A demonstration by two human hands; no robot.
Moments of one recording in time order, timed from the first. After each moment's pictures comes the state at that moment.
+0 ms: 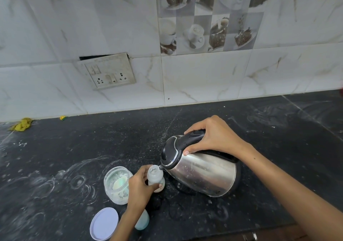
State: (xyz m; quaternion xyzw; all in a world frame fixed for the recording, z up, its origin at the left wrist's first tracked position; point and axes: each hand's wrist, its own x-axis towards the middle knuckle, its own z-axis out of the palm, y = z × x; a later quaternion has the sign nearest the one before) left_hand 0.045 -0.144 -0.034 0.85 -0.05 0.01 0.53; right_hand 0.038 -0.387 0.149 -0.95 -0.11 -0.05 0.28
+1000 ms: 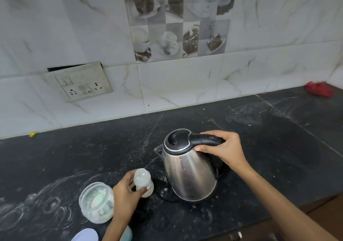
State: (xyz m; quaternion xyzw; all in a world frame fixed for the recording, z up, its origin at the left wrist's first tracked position) left_hand 0.055 -0.163 -0.032 0.82 -0.07 0.02 0.57; right_hand -0.001 -0.458 0.091 -0.79 0.02 -0.24 0.56
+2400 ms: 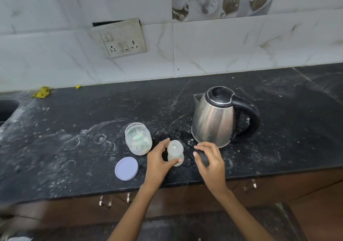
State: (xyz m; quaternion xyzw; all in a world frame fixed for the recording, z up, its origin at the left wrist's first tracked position) left_hand -0.030 -0.128 -0.041 0.84 -0.11 0.01 0.53; right_hand -0.089 -0.300 -0.055 -0.85 0.01 -0.33 0.41
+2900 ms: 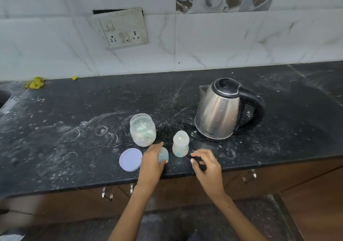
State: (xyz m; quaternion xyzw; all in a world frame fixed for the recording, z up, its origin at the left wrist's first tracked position) left_hand -0.045 -0.084 -0.051 0.91 -0.14 0.01 0.39; right_hand -0.118 -0.265 -0.079 -0.86 0.05 -0.25 0.44
